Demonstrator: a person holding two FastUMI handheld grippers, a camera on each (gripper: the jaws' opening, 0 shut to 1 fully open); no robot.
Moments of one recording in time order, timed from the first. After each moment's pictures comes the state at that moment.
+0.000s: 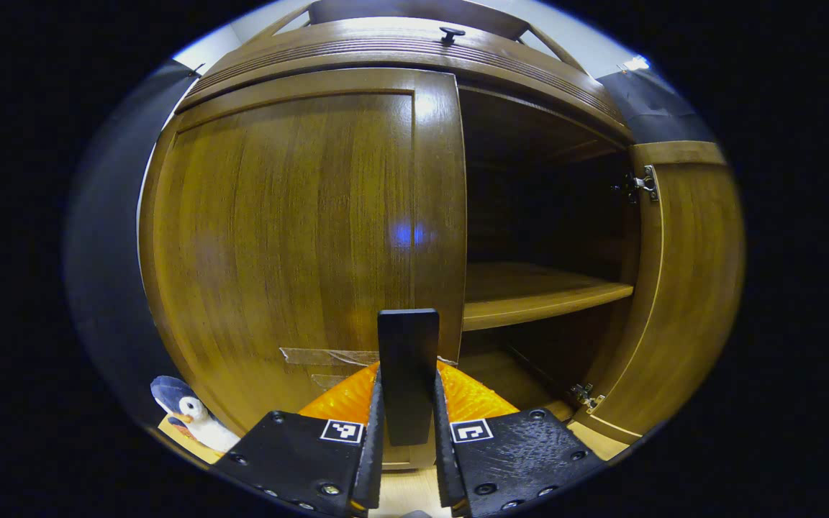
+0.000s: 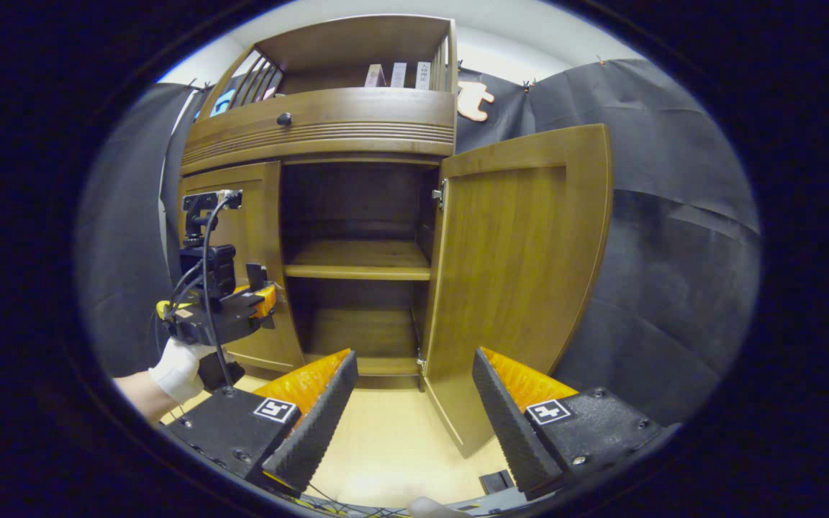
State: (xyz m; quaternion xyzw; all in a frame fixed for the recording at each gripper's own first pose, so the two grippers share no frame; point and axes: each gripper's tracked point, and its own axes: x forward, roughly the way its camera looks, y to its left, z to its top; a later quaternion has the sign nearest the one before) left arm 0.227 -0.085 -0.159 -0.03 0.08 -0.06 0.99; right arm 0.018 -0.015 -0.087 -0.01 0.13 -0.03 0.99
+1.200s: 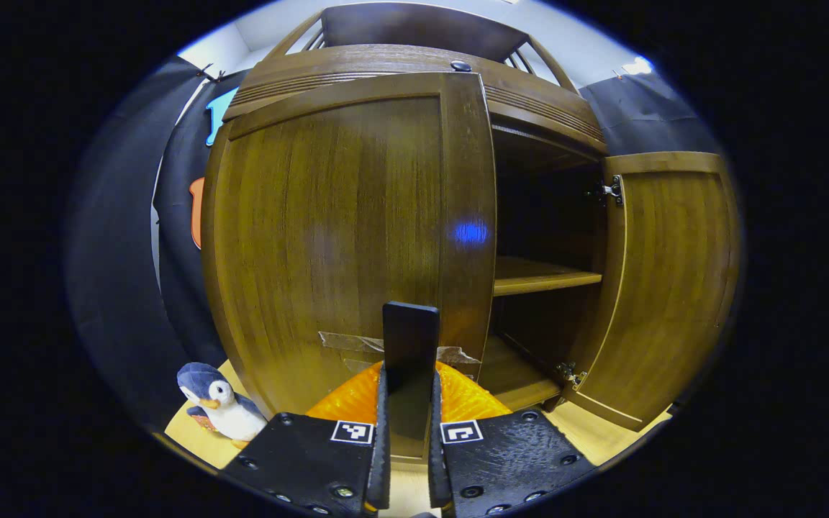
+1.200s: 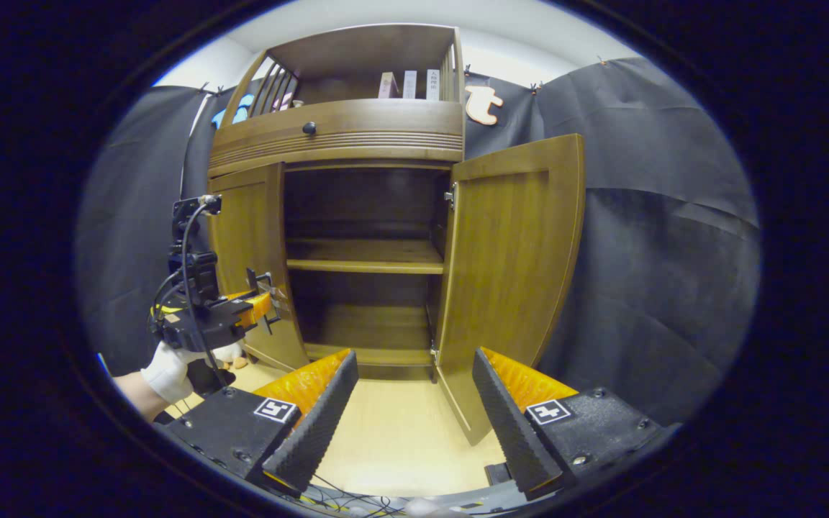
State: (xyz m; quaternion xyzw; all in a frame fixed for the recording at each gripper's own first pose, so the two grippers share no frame) left arm 0.151 -0.059 -0.159 -0.03 0.08 -0.07 0.99; right arm -0.025 -0.007 -0.091 -0.01 0.12 0.00 0.99
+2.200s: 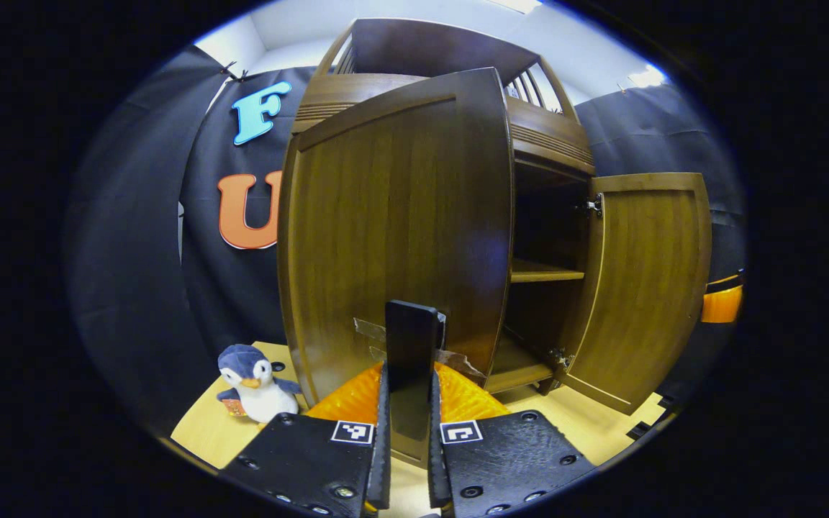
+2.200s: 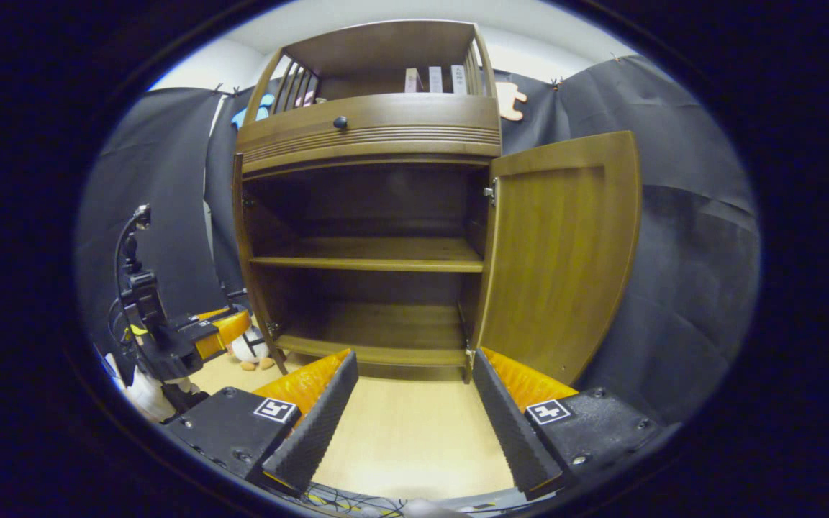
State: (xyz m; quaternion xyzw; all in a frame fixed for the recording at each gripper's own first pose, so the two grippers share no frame) left arm 0.062 -0.004 -0.157 -0.04 0.08 -0.06 0.99; right arm -0.012 0.042 -0.096 -0.01 0.13 0.06 0.99
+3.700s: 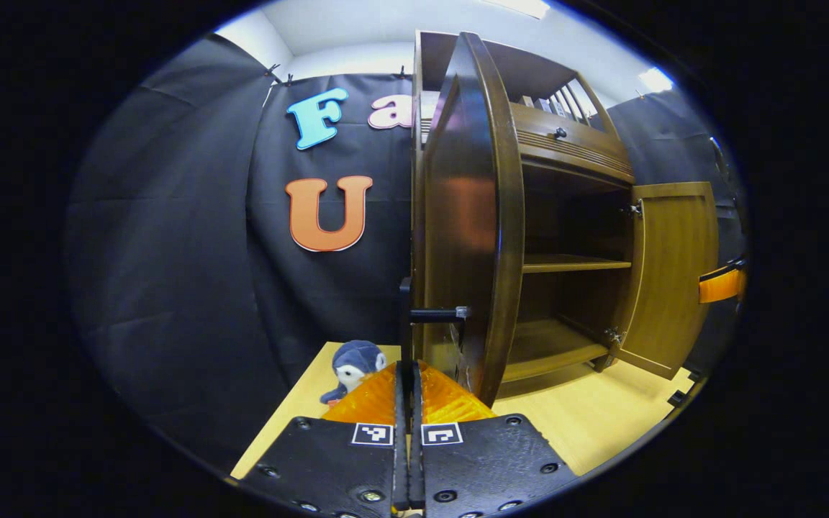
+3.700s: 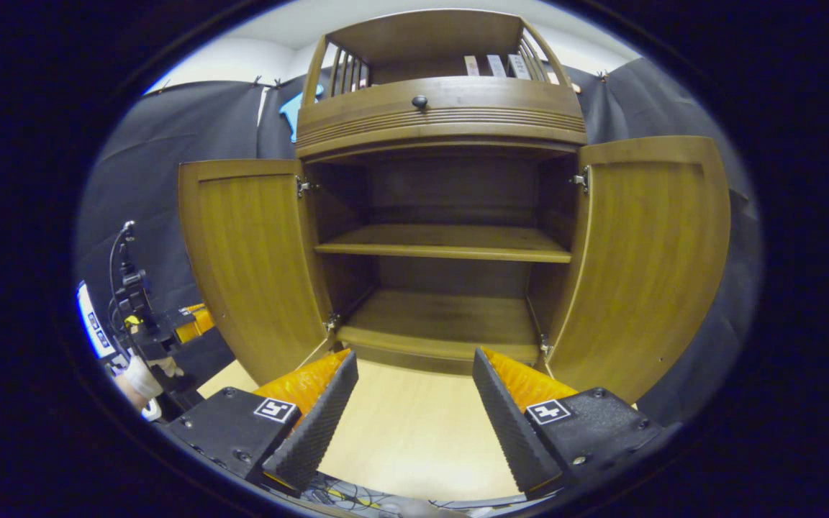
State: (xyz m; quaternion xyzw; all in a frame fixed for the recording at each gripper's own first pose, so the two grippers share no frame) left arm 0.004 0.167 -0.177 -0.04 0.07 0.00 1.00; right arm -0.017 0.131 -0.118 -0.01 0.15 0.17 0.97
